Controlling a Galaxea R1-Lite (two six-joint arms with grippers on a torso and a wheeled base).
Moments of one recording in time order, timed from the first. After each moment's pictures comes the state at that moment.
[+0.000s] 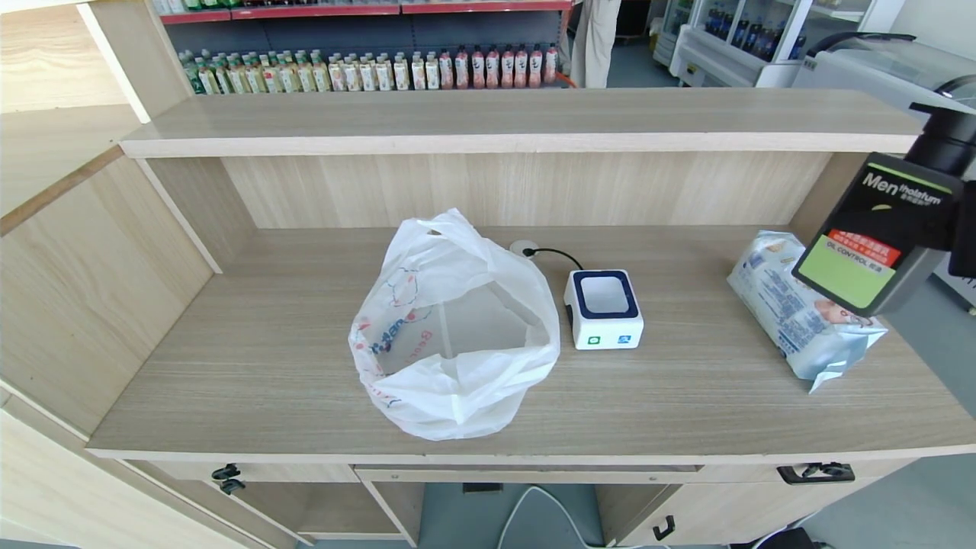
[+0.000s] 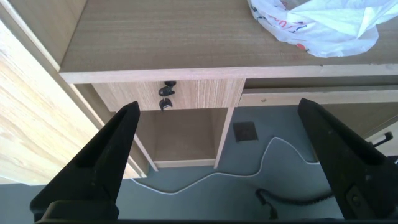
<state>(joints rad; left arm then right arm) -0.08 0.09 0.00 0.00 0.00 0.00 0.27 1.21 -1.17 0.22 0.07 0.05</state>
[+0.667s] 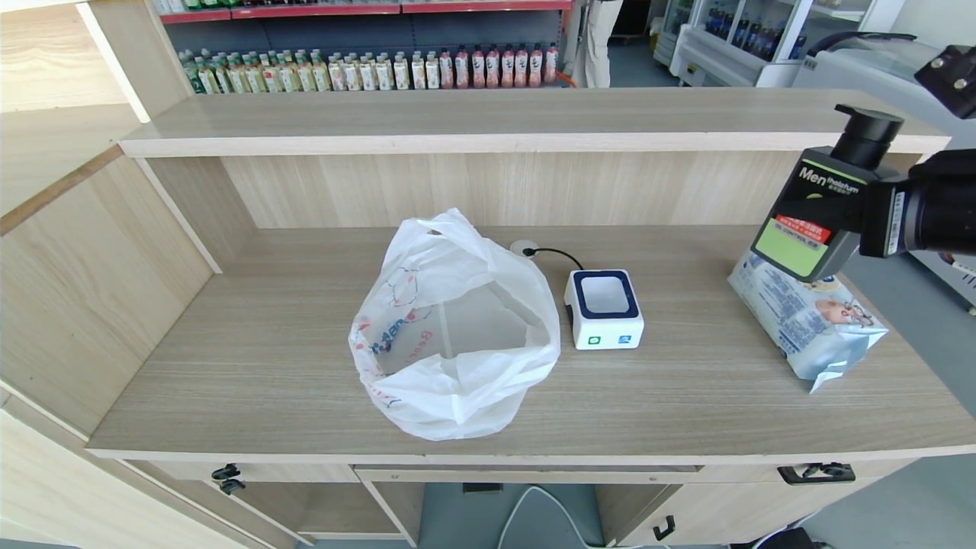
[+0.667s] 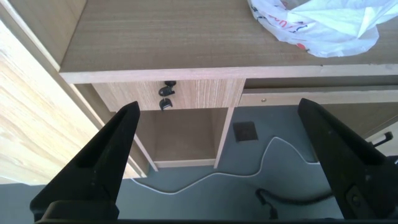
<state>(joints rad) -0.08 0.09 0.00 0.00 0.00 0.00 0.16 1.37 -1.16 0.02 0.21 -0.15</state>
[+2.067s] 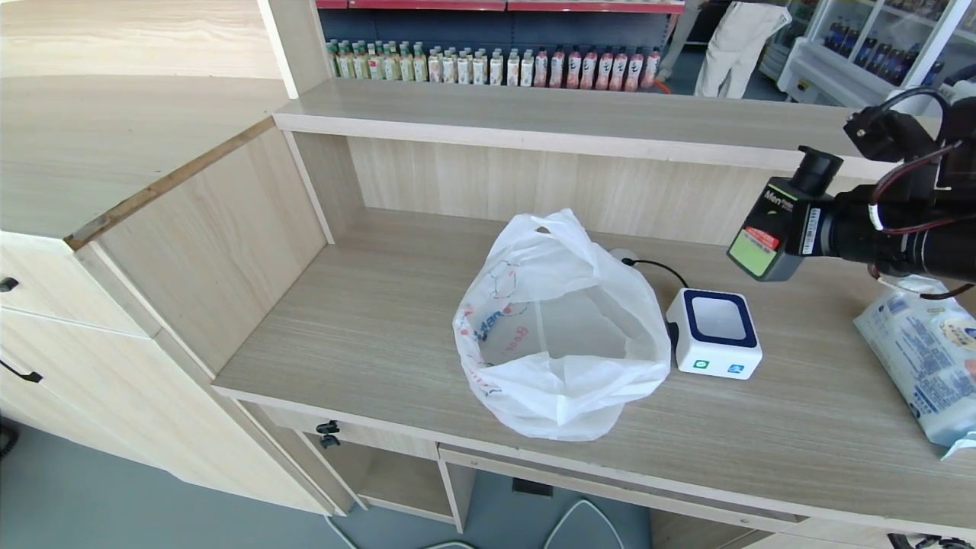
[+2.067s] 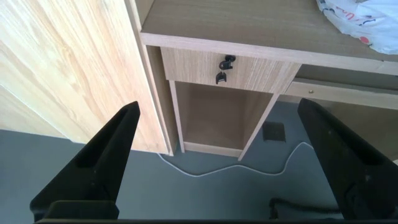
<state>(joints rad) -0.08 0.09 0.00 0.00 0.00 0.00 0.08 1.58 -1.11 -0.23 0.05 -0.01</state>
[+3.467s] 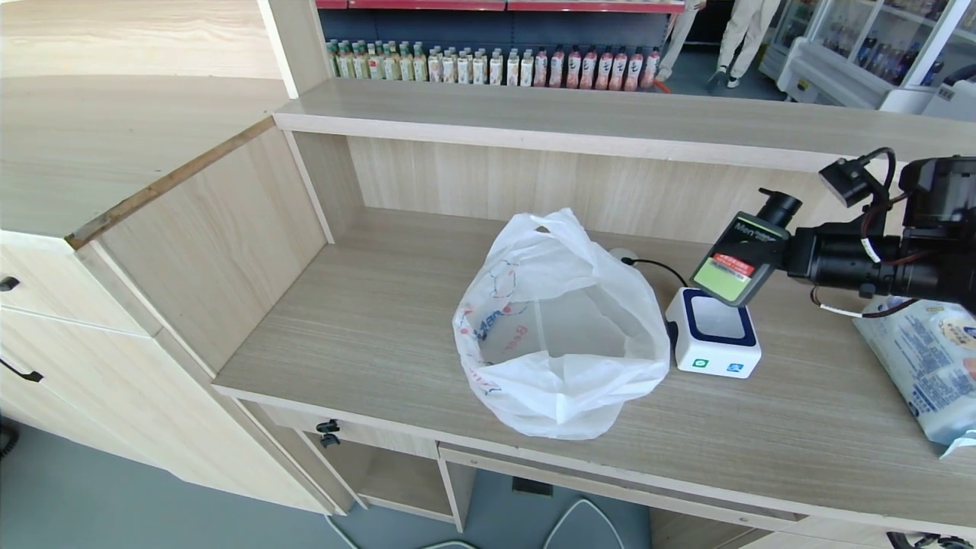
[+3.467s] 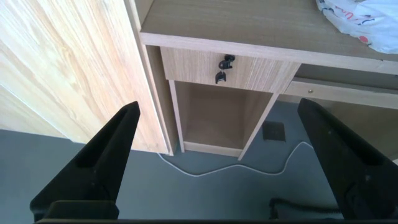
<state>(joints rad) -0.08 0.09 0.00 0.00 0.00 0.00 -0.12 1.81 -1.15 -0.33 0.85 0.13</state>
